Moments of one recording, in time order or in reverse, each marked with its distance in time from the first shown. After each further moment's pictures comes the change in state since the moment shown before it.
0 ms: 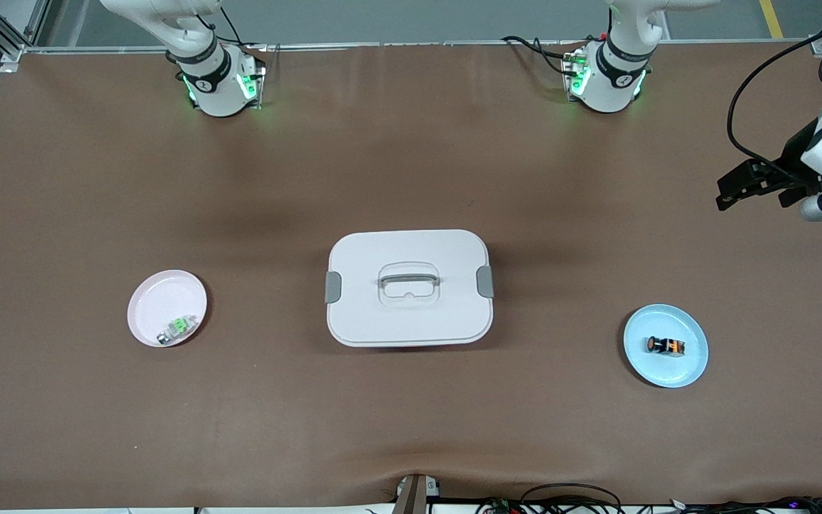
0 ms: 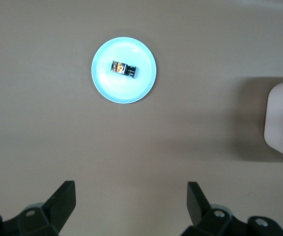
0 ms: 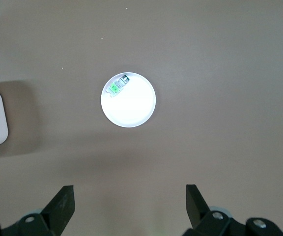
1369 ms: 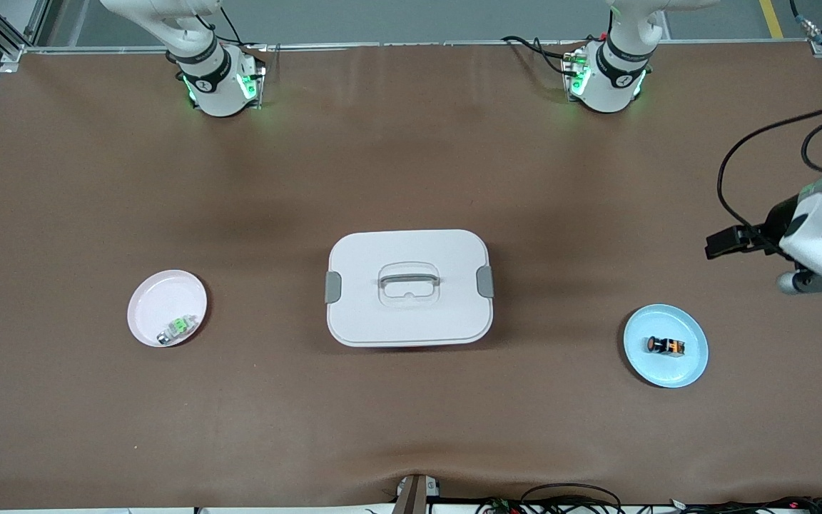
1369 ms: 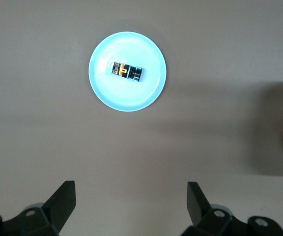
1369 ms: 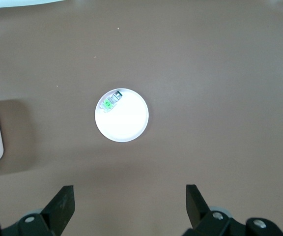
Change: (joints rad) left arm 0.036 0.273 0.009 0.139 0.000 0.028 0.057; right arm -0.016 -0.001 -0.015 0.000 -0.006 0.064 0.000
